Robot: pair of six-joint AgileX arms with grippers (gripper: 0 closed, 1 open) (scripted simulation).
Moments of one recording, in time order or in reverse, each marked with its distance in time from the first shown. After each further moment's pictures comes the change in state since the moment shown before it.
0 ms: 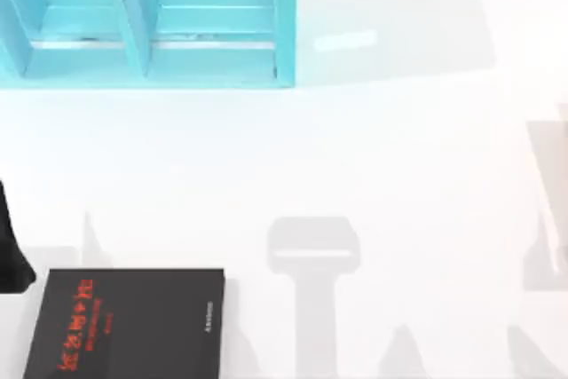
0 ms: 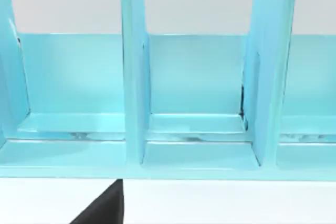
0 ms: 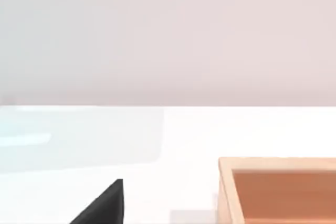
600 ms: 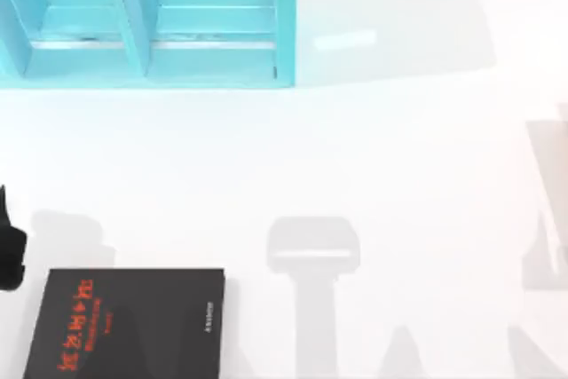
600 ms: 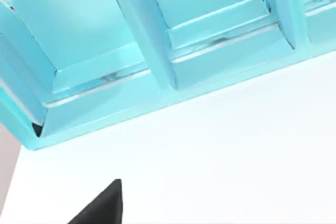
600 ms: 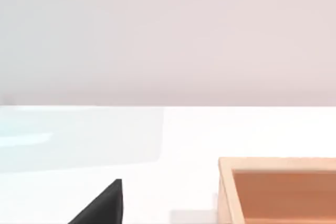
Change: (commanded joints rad) left arm -0.009 0.358 0.287 -0.237 -0.022 0.371; right arm 0.000 0.000 0.000 0.000 0.000 0.000
